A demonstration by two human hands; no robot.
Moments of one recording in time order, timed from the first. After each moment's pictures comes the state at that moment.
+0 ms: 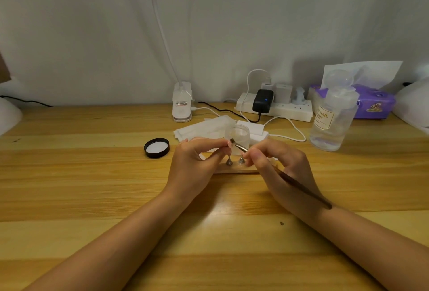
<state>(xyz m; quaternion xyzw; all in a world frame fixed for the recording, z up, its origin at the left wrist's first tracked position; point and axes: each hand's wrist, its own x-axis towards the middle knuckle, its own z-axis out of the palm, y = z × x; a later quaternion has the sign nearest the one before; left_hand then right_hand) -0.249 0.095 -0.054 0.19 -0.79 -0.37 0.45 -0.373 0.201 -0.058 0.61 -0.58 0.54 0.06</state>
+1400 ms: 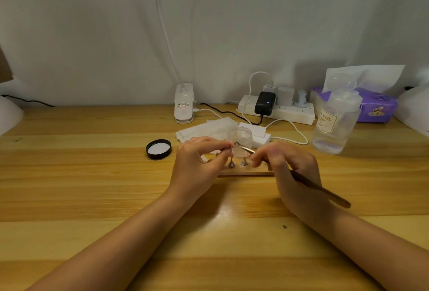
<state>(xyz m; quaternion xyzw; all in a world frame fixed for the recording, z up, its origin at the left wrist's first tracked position) -0.249 0.093 -0.053 0.20 -0.81 -0.33 0.44 -0.372 0.200 -0.057 0.60 -0.56 0.57 0.08</state>
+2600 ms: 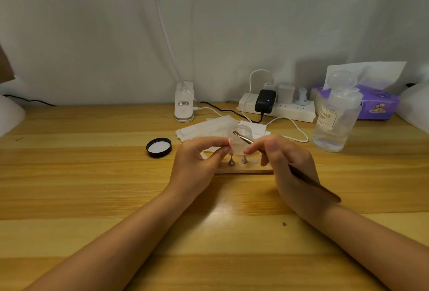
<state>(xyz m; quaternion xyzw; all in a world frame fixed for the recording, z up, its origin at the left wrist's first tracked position) -0.249 0.091 -0.054 0.20 -0.81 -0.34 0.44 -0.370 0.200 -0.055 0.60 -0.55 0.58 0.01</state>
